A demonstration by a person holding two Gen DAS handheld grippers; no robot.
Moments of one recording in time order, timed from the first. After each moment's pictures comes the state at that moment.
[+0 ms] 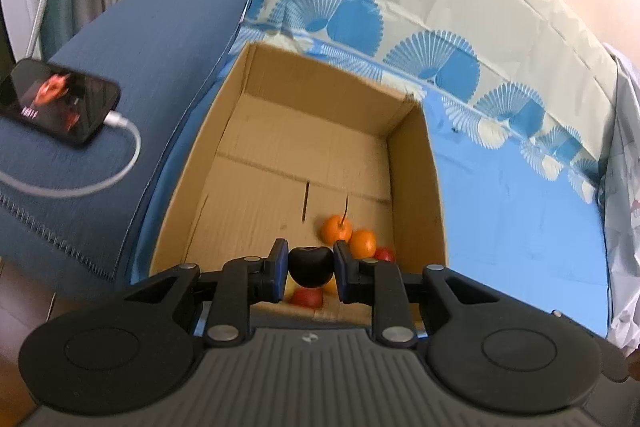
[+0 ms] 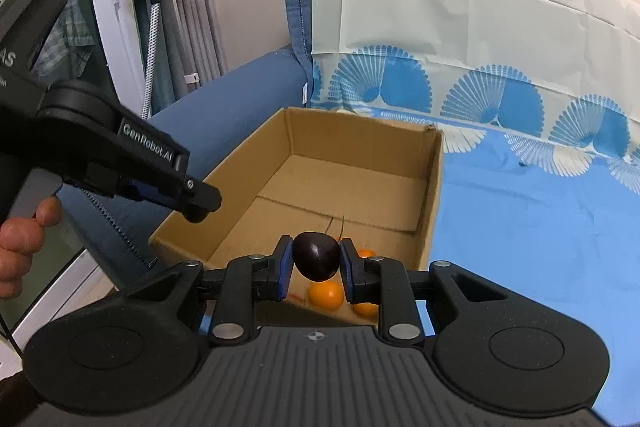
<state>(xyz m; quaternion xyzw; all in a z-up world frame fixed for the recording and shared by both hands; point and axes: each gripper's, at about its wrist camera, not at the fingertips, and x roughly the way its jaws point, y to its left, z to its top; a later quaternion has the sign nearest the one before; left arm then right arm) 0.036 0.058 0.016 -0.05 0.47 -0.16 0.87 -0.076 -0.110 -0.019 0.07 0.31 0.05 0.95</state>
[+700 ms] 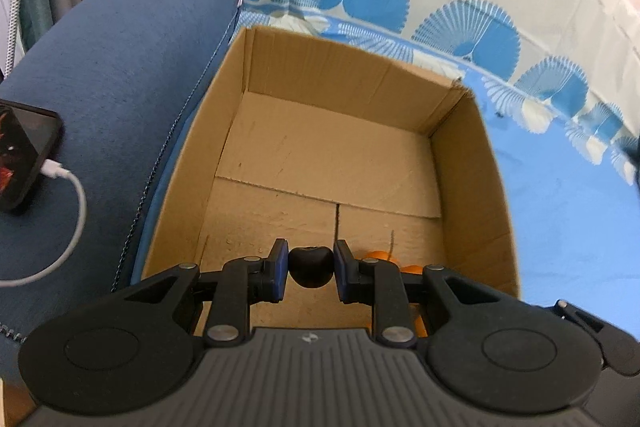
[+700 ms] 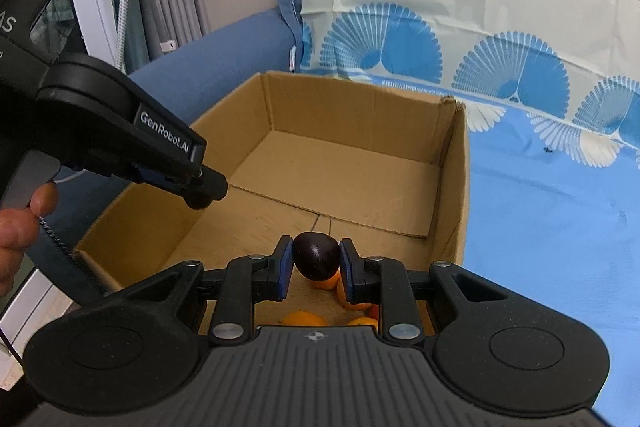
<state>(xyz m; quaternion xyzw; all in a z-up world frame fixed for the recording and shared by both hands) 0.123 0.029 -0.051 0.01 0.50 -0.14 0.86 0.021 -0.113 -0.083 0.06 0.35 0.04 0.93</state>
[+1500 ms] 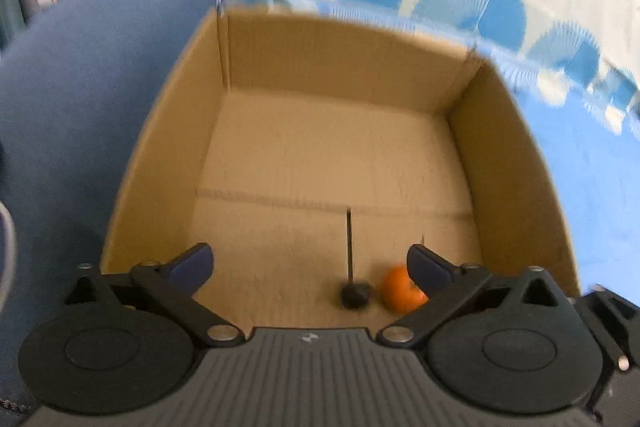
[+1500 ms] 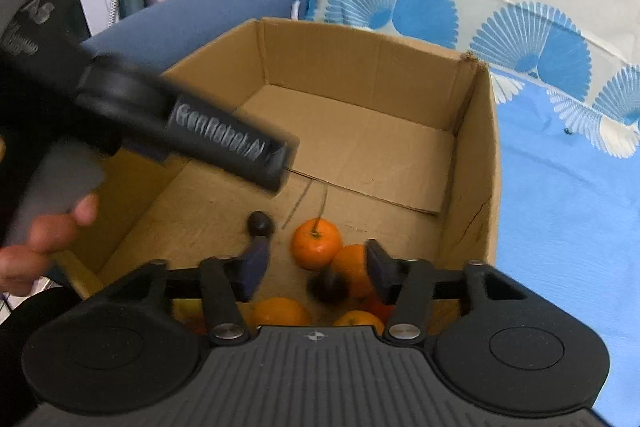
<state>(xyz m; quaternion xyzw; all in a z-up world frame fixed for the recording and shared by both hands) 0.141 0.010 -0.093 0.06 0.47 -0.15 0.87 0.040 -0.104 -0.111 0.03 0.39 0.04 0.92</state>
